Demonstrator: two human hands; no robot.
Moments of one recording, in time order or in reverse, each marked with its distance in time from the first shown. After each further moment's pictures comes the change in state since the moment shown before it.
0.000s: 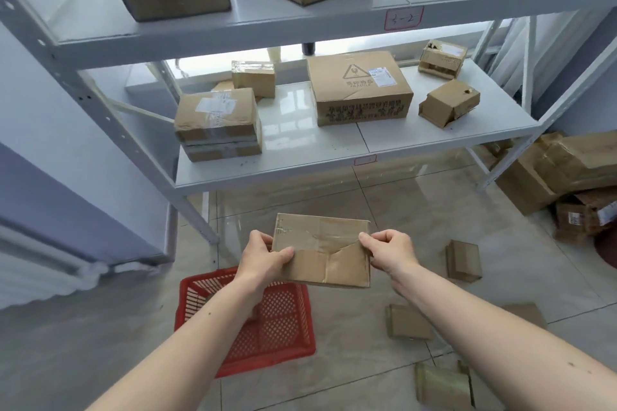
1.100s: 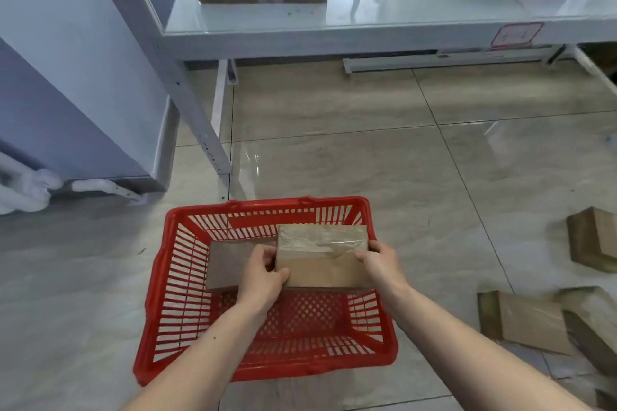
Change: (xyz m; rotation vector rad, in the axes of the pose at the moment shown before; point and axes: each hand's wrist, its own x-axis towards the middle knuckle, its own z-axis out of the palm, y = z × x) left_hand 0.231 -0.414 0.087 -0.173 0.059 -0.149; right_hand 0.170 0.311 0.281 -0.149 -0.174 0.109
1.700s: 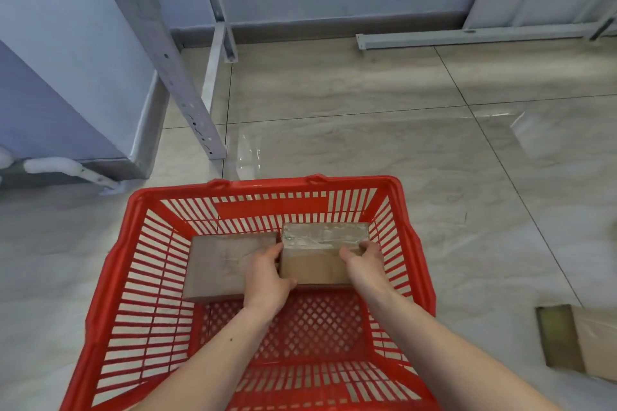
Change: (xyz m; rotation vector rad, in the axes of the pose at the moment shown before) left_hand 0.101 -0.094 0.049 0.289 0.018 0.199; right_hand 0.119 0.088 0.082 -0.093 0.002 0.020
